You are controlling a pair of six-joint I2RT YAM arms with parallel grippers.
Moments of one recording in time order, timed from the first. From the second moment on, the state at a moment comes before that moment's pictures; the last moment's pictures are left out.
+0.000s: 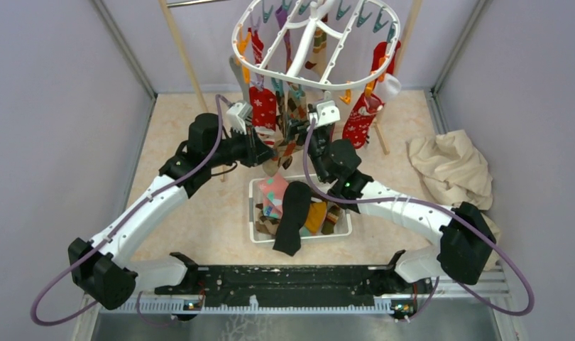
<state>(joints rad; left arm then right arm) -0.55 1.19 1.09 -0.23 0.39 -0.43 0.89 1.33 0.94 0.70 0.51 -0.11</state>
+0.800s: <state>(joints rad) -0.56 1.18 1.06 -0.23 0.41 -0.43 0.85 1.42 1.09 0.75 0.48 -0.13</state>
